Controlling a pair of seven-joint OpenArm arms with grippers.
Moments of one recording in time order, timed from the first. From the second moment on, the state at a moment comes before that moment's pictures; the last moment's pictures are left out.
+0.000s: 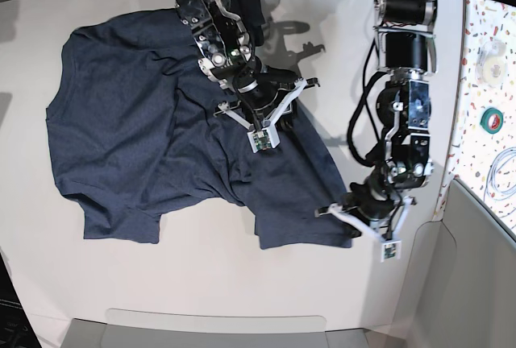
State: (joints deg) left arm -20.5 -11.1 3.6 90.2 -22.9 5.7 51.4; right arm -3.7 -3.5 -27.8 101.0 9.3 -5.2 -43.0
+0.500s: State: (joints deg) left arm -9.7 -14.4 -12.2 94.0 -23.4 5.3 51.6; right arm -13.2 -0.6 -5.7 117.9 9.1 -5.3 -43.0
